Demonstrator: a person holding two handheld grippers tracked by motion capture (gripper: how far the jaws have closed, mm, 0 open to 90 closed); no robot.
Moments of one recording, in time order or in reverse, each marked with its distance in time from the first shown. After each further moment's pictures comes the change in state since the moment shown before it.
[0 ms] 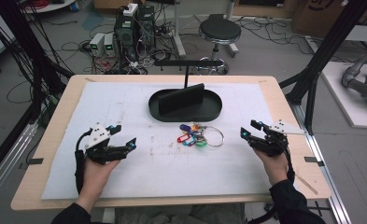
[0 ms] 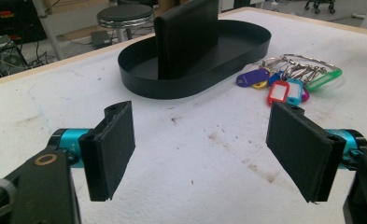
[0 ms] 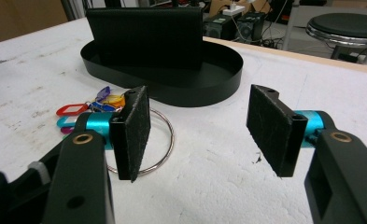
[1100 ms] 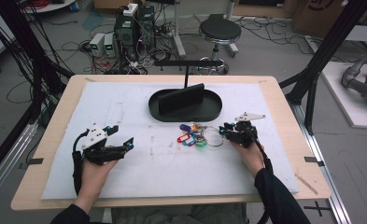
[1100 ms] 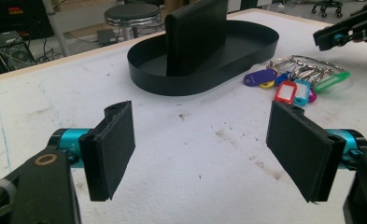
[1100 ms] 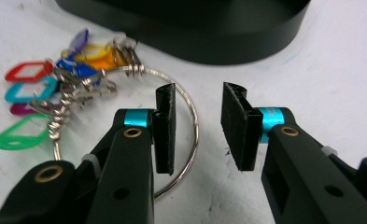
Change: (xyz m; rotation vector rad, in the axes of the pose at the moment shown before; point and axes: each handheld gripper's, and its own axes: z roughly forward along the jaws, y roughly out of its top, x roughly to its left) left arm 0.002 -0.003 -0.005 0.000 0.021 -0.019; right arm 0.016 -0.004 0.093 0.306 0.027 0.007
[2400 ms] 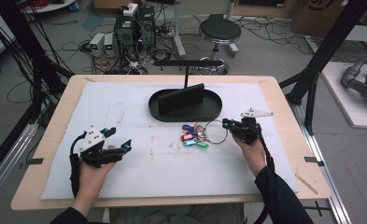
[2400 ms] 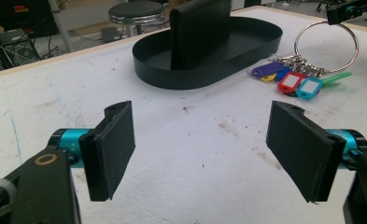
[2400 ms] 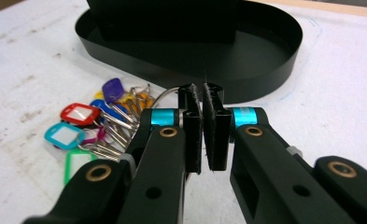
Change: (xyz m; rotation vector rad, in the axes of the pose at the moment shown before) left arm 0.000 -0.004 -0.006 0.005 0.015 0.000; right arm 0.000 0.013 -0.021 -0.116 0.047 0.044
